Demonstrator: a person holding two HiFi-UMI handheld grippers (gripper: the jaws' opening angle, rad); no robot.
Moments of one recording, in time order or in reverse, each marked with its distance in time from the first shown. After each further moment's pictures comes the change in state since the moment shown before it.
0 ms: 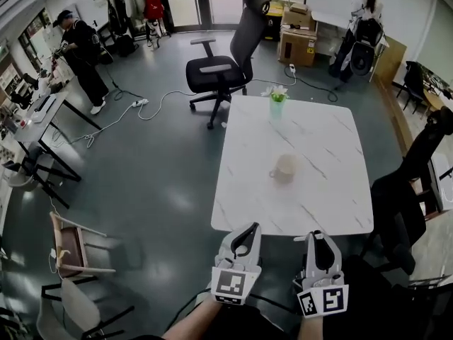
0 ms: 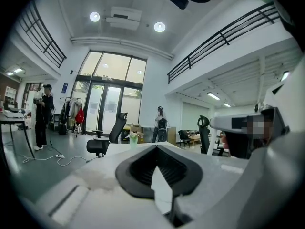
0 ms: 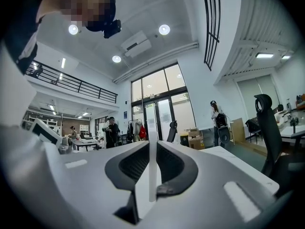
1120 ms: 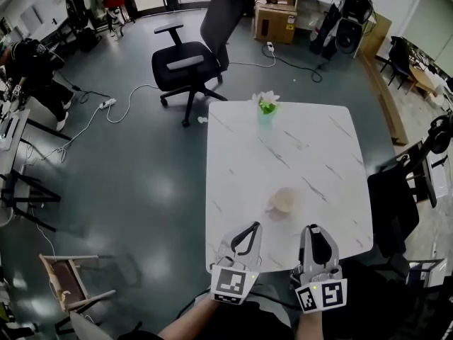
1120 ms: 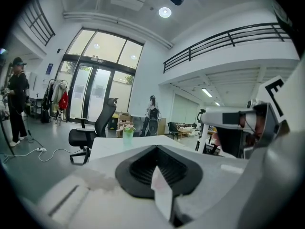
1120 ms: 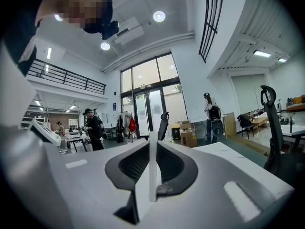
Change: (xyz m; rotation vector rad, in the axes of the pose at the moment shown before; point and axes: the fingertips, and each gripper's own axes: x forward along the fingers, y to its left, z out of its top) left arm 0.168 0.087 -0.007 -0.048 0.140 -0.182; right arm 0.187 -0.047 -0.022 0.019 0.113 -0.123
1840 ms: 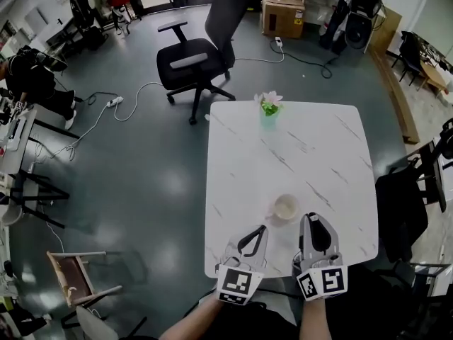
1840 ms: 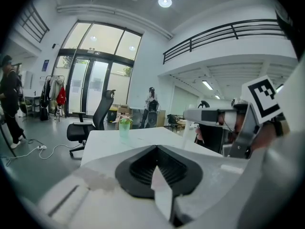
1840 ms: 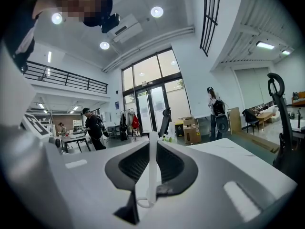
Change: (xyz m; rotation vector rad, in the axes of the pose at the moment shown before) left arm 0.039 -0.012 -0.019 0.002 0.101 -0.013; right arm 0.055 -0.036 -0.020 0.016 0.037 0.052
